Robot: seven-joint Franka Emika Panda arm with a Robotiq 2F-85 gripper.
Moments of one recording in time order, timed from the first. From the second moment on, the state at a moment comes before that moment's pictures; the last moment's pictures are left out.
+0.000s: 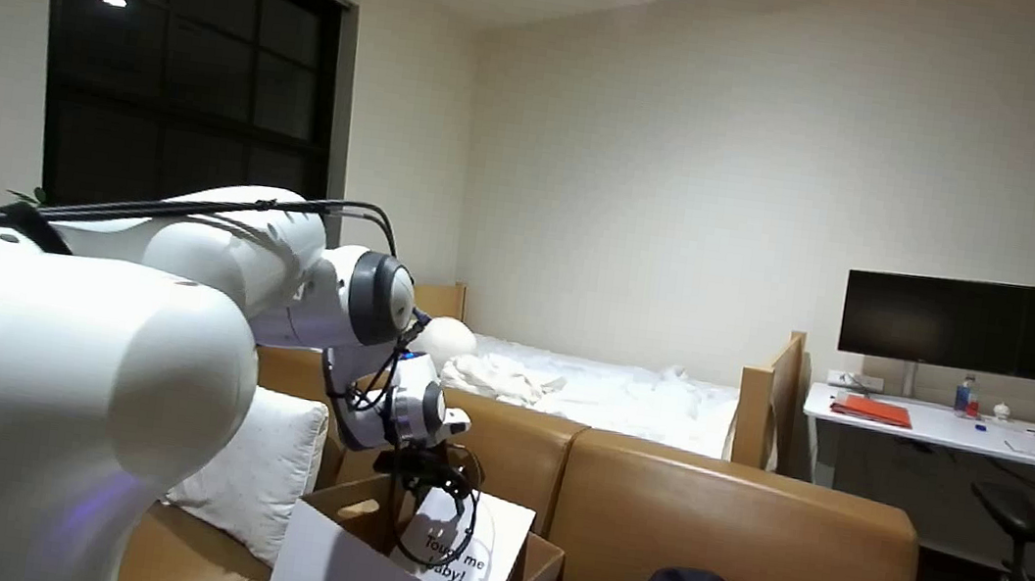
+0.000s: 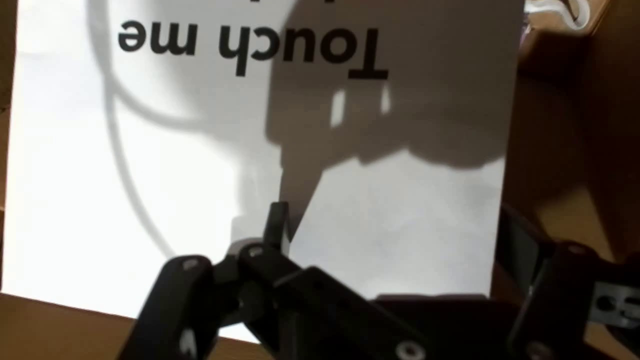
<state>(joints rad) 0.44 1.27 -0.12 -1.10 -0.21 2.58 0.48</state>
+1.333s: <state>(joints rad) 0.64 1.25 -0.35 -1.20 -0.19 2.54 0.81</state>
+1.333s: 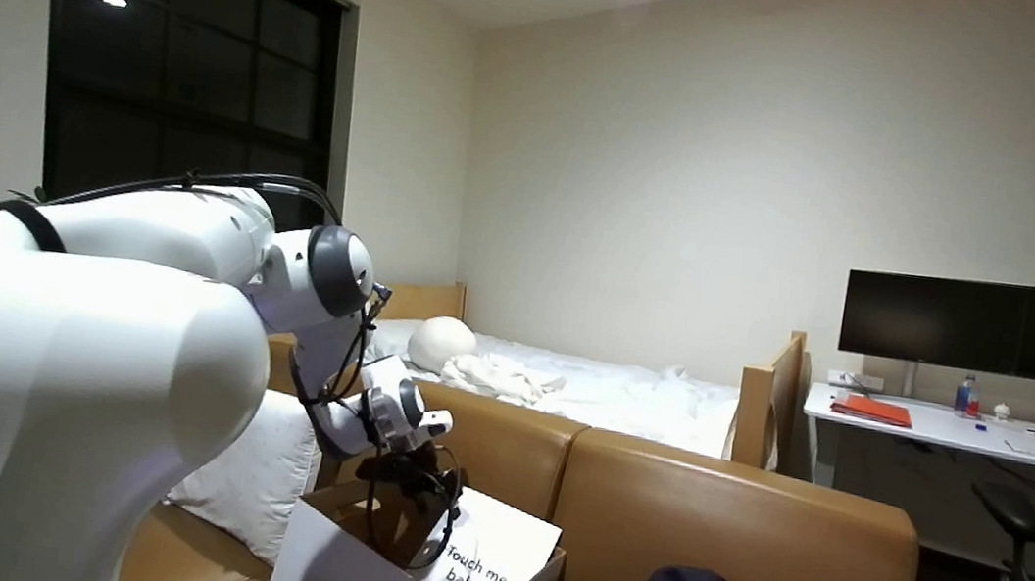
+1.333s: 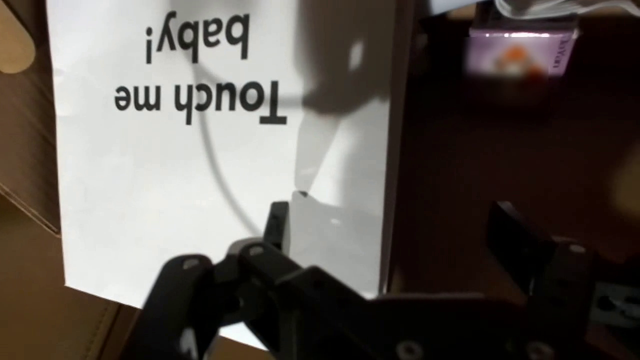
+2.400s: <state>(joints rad) 0.72 1.34 -0.58 -1.21 -0.24 2.57 0.99</state>
